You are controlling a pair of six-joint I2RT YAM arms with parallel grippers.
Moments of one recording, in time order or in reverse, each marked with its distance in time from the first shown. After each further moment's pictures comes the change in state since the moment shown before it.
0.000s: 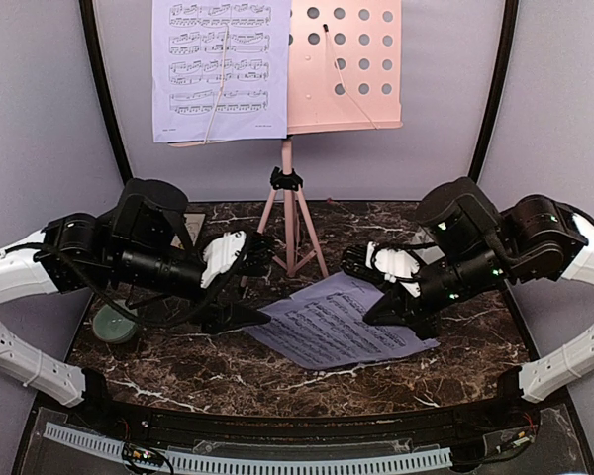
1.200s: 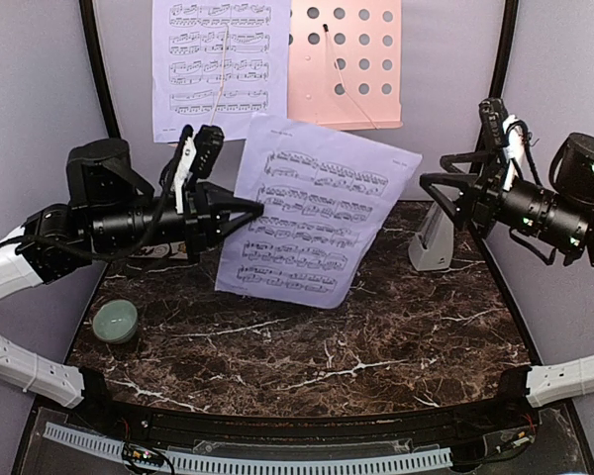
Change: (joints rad) left arm 0.104 -0.097 -0.007 0.357 0.000 -0.275; right arm -0.169 -0.321 -0.065 0.478 0.320 0.049
